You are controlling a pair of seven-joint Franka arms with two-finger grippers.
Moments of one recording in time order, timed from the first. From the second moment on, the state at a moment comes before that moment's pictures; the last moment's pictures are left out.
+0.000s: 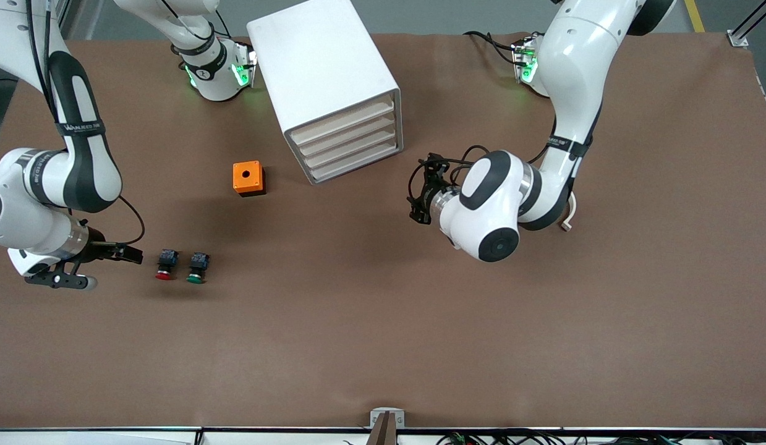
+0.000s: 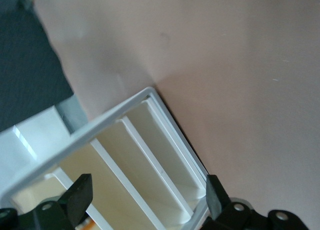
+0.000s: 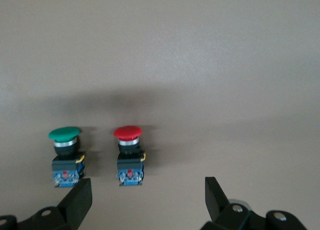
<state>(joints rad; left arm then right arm) -0.49 0.73 -0.06 -1.33 -0.68 1.52 -1.89 -0.05 0.41 -0.11 -1.87 0.00 2.26 -0.03</state>
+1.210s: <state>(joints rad) -0.50 0.92 -0.17 -1.37 -0.93 1.38 -2.17 -0.04 0.51 -0.09 -1.97 0.06 2.50 -0.02</state>
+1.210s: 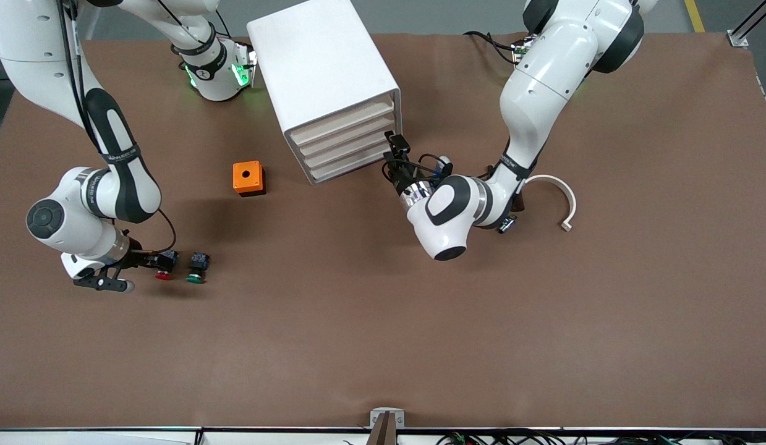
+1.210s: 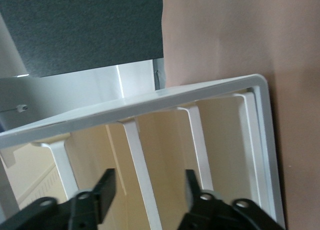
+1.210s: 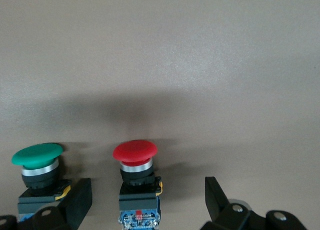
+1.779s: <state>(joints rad) -0.51 0.93 -0.20 -1.37 -0.96 1.37 -2.17 -0.02 0.52 -0.09 -2.03 0.06 2.54 0.08</state>
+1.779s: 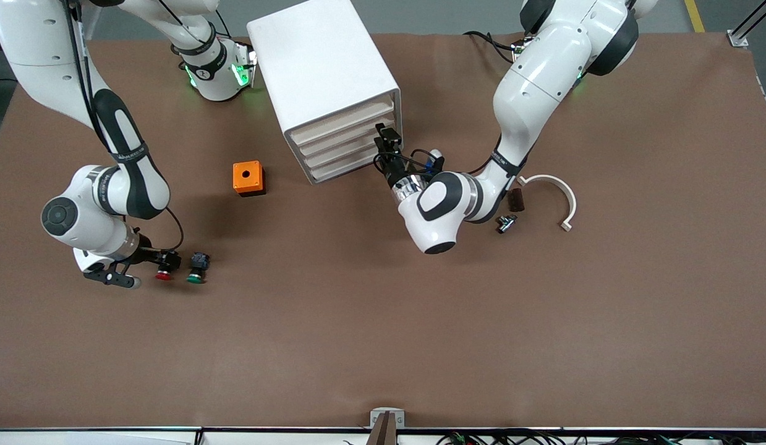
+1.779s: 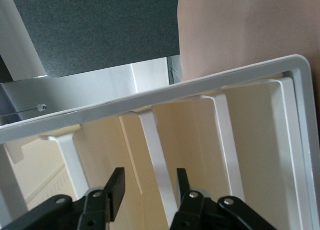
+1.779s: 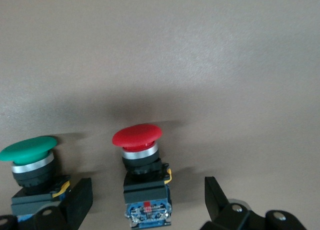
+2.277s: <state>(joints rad) -0.55 0.95 -0.20 -1.37 -0.96 1.37 -2.20 -0.02 0.52 -0.09 -2.04 0.06 2.56 0.08</state>
